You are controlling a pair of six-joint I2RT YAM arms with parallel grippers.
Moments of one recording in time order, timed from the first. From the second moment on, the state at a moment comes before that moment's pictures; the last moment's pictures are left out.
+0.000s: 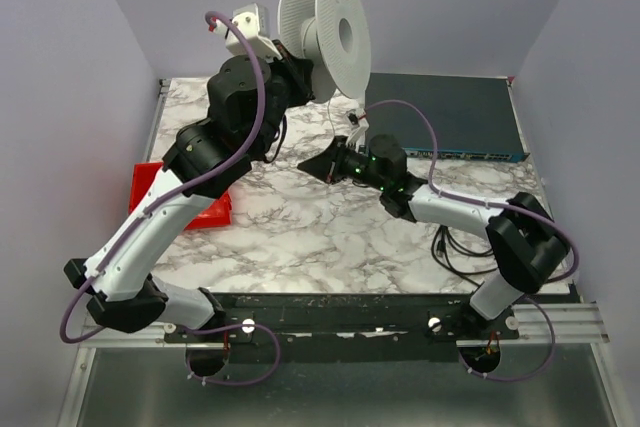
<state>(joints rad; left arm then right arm) -0.84 1.35 1.87 -0.52 -0.55 -0.54 0.73 1.65 0.95 0.64 -0.33 0.74</state>
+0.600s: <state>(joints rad) -0.66 1.49 1.89 -0.51 -0.60 -0.48 0.78 1.40 0.97 0.13 -0.23 0.60</state>
